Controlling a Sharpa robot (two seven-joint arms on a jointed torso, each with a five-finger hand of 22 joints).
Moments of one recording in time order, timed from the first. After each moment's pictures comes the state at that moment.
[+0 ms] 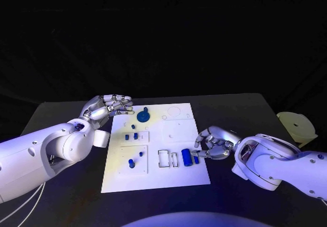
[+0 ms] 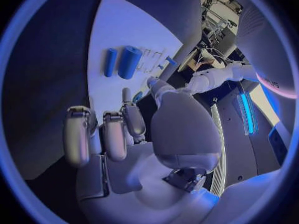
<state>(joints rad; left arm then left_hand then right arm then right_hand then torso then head) 1.07 -0.90 0.04 1.53 -0.10 -0.21 0.39 1.33 -0.22 0.54 0.04 0.19 0.93 0.19 0.30 0.20 1.14 0.14 0.15 0.07 0.98 0.10 0.47 0.22 0.18 0.99 0.20 0.36 0.19 1.06 -1.13 -0.14 1.93 -1.25 -0.43 -0.28 1.17 -0.19 0.27 0.23 0.24 0.86 0.12 0.43 0.48 1.38 0.04 1.32 1.23 1.46 -0.03 1.50 1.31 0.05 1.46 0.07 1.42 1.31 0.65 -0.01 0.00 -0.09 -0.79</state>
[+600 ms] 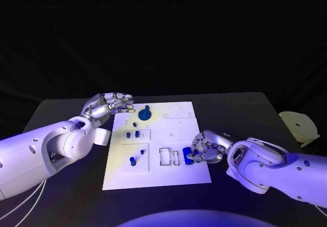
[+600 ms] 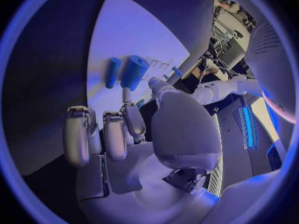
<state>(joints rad) 1.07 -0.91 0.04 1.53 -0.10 -0.21 0.39 1.33 -0.22 0.54 0.04 0.19 0.93 0.19 0.30 0.20 1.14 0.14 0.15 0.07 0.98 0.10 0.47 0.22 0.18 0.99 0.20 0.36 0.19 1.02 -1.05 -0.14 1.89 -1.39 -0.44 -0.38 1.16 -0.19 0.25 0.26 0.24 0.86 0.11 0.43 0.49 1.38 0.04 1.32 1.24 1.46 -0.03 1.50 1.31 0.05 1.46 0.07 1.42 1.31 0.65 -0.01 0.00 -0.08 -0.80</state>
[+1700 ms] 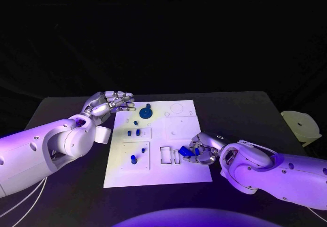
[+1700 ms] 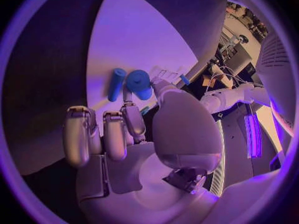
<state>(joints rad) 1.07 -0.91 0.04 1.53 -0.10 -0.21 0.39 1.33 -0.22 0.54 0.04 0.19 0.93 0.19 0.30 0.20 1.14 0.14 0.15 0.07 0.98 0.09 0.46 0.23 0.18 0.99 0.20 0.35 0.19 0.98 -0.97 -0.13 1.83 -1.46 -0.44 -0.46 1.18 -0.18 0.23 0.28 0.25 0.90 0.10 0.45 0.49 1.38 0.03 1.31 1.24 1.47 -0.04 1.50 1.31 0.05 1.46 0.07 1.42 1.31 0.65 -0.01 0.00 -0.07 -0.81</state>
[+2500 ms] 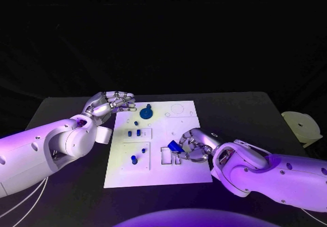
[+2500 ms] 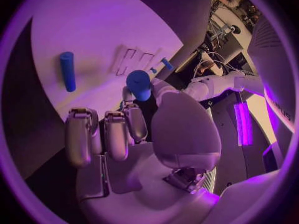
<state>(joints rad) 1.07 -0.91 0.04 1.53 -0.10 -0.21 0.39 1.33 -0.22 0.54 0.04 0.19 0.93 0.19 0.30 0.20 1.14 0.14 0.15 0.07 0.98 0.10 0.46 0.23 0.18 0.99 0.20 0.35 0.19 1.01 -0.93 -0.13 1.90 -1.41 -0.55 -0.42 1.18 -0.12 0.24 0.29 0.31 0.94 0.10 0.48 0.50 1.41 0.00 1.33 1.28 1.47 -0.06 1.51 1.31 0.05 1.47 0.05 1.44 1.31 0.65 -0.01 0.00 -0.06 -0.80</state>
